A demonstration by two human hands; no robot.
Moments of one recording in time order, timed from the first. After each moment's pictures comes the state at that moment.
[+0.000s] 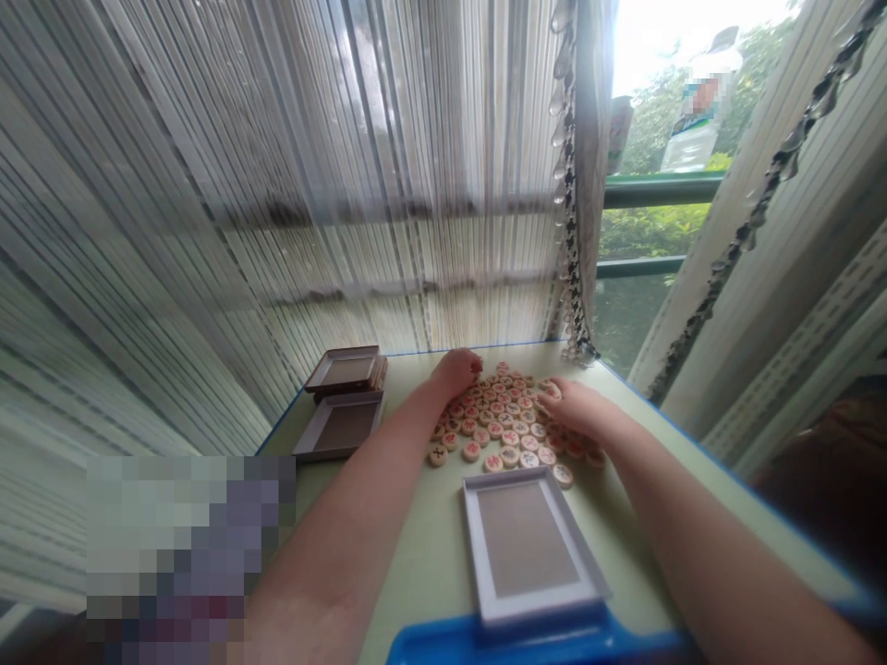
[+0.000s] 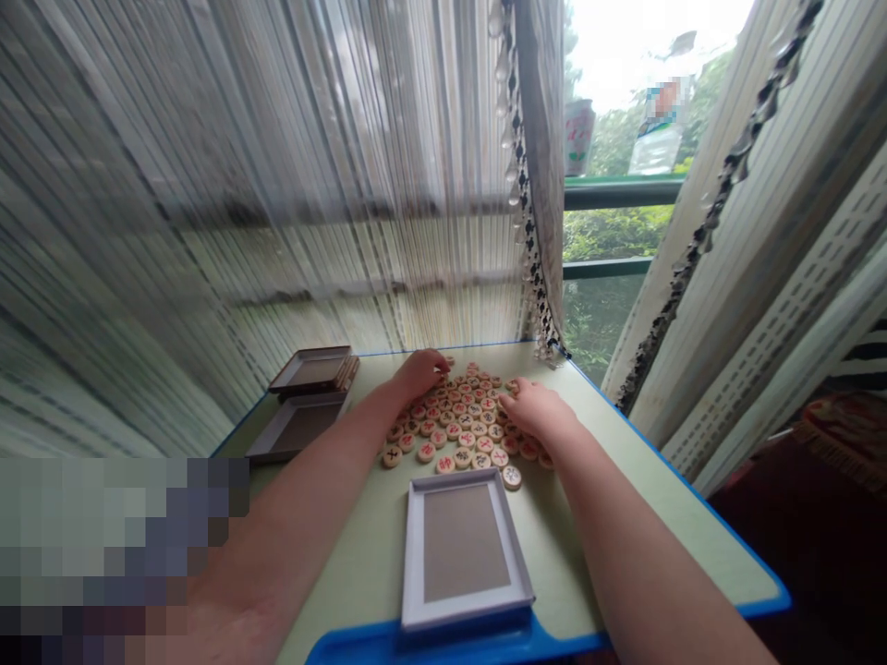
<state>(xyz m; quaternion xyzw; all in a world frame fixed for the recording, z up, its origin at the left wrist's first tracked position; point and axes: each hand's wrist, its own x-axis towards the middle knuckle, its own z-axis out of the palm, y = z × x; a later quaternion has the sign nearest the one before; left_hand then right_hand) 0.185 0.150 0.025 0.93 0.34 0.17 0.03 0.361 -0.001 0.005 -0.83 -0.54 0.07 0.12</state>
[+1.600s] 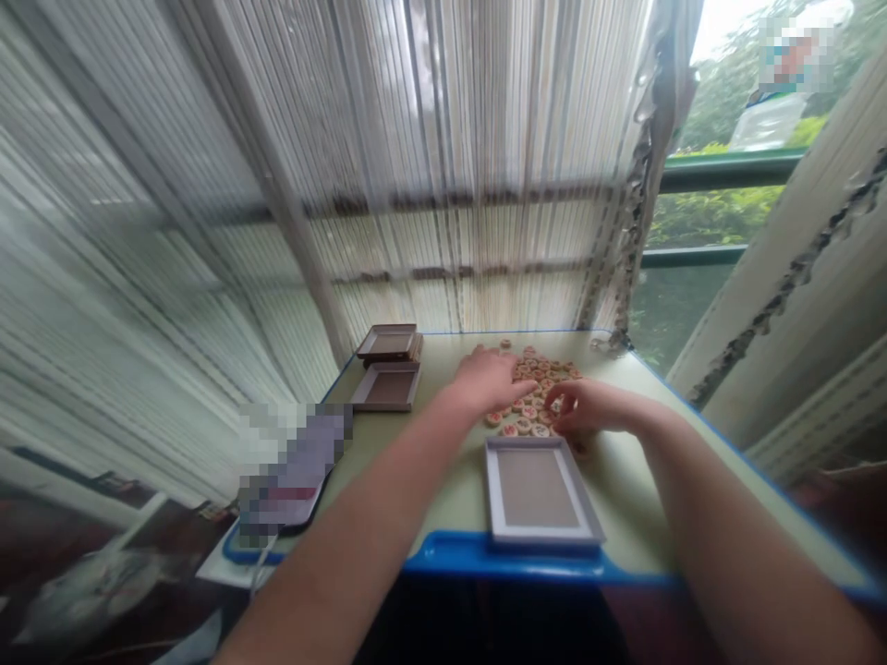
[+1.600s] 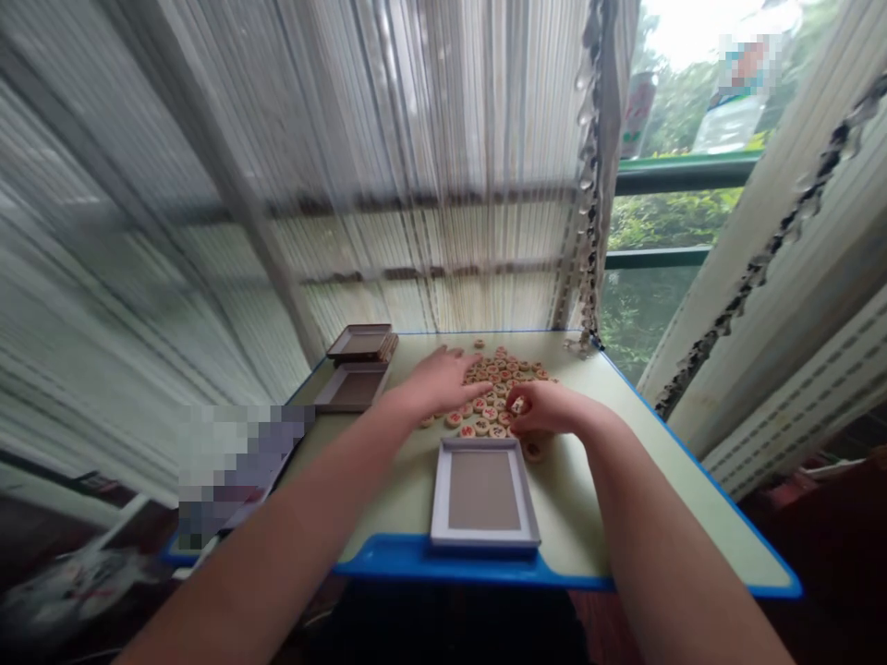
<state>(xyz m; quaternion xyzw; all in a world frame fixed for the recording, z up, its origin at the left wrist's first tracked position) 0.155 0.021 0.075 0.90 0.42 0.10 0.03 0.334 -0.041 0.044 -0.68 -0.69 0.23 0.07</state>
